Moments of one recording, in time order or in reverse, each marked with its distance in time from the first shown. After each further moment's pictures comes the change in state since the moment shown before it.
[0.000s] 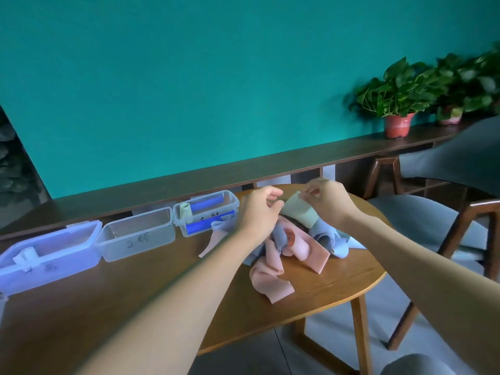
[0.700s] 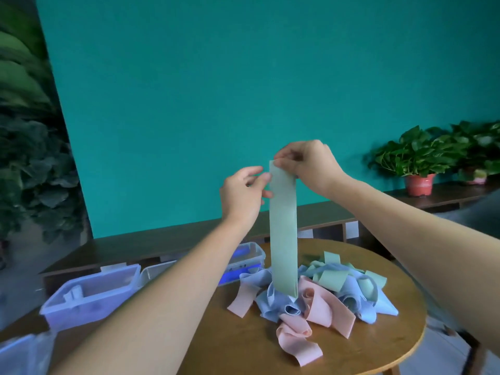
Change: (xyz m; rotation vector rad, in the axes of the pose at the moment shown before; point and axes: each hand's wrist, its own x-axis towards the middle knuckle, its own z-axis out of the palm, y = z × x) left_hand 0.043 0.087 -0.143 -0.492 0.360 0.066; right_hand 0.070 -0.184 -0.105 0.278 0.162 -0.335
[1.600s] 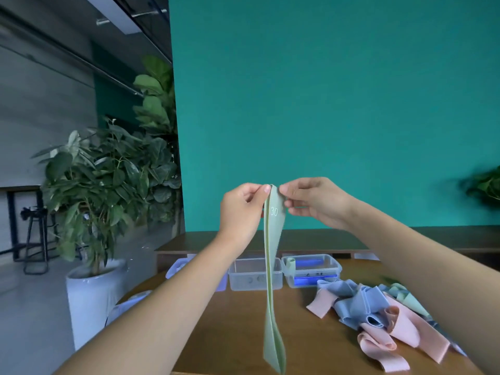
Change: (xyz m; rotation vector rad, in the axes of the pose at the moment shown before) left_hand -0.065 0.072 -0.202 0.165 0.171 0.106; right_hand -0.049 -0.158 0.088 0.861 -0.558 0.265
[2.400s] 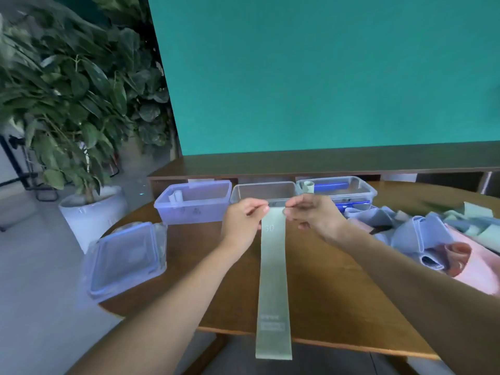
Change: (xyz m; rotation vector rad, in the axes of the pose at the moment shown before) left_hand -0.045 -0.273 -0.002 0.180 -0.111 -0.421; right_hand 0.058 0.288 0.011 -0.148 0.123 0.269
